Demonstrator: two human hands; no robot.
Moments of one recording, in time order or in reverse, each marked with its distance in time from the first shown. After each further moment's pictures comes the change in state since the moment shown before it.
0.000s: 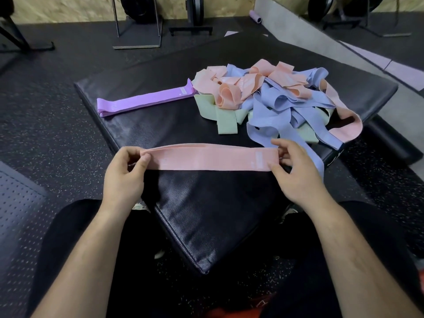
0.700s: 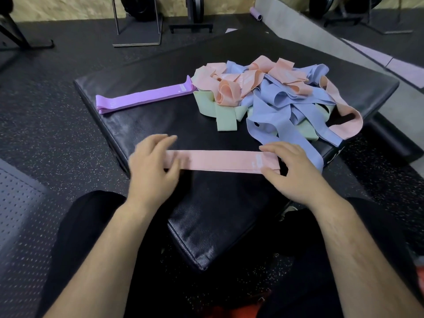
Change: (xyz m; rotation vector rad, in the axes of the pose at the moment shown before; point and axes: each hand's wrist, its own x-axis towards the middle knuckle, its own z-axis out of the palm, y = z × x) left_hand -0.012 0.019 0.037 0.530 -0.071 0.387; right_hand 0.002 0.001 -0.009 -0.273 -0.172 -0.134
